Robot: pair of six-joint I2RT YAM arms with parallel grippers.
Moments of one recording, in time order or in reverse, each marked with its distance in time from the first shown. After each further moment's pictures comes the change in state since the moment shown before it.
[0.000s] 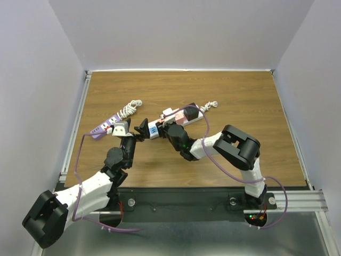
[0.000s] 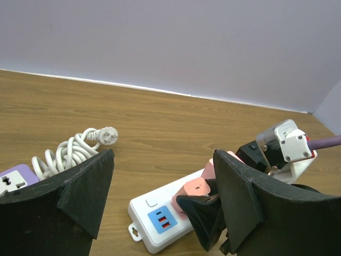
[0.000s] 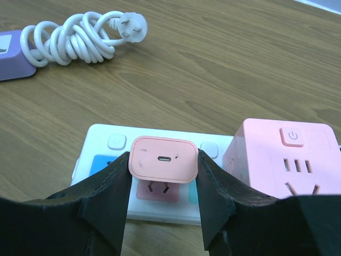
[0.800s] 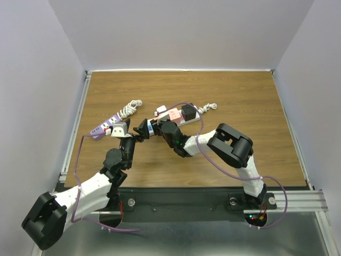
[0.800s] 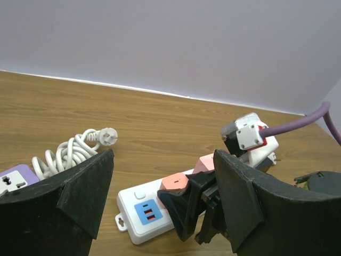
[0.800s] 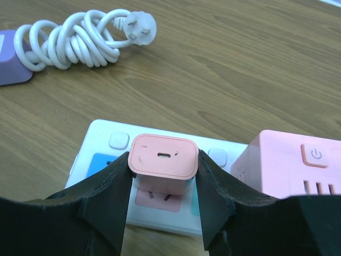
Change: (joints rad) left arm 0.000 -0.024 -0.011 0.000 0.002 -0.003; right arm 0.000 0.087 0.144 -0.096 -0.005 0.003
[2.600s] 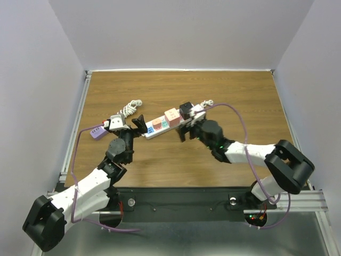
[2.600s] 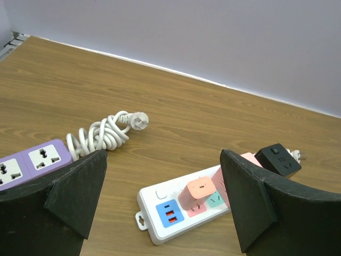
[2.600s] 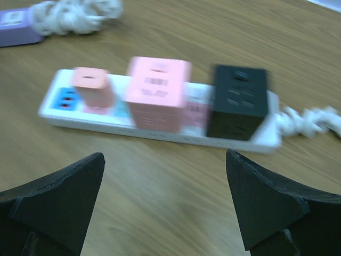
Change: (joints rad) left arm 0.039 -0.009 0.127 -0.303 -0.125 -0.094; right arm -0.138 -0.622 -0.472 -0.134 -0.248 -0.025
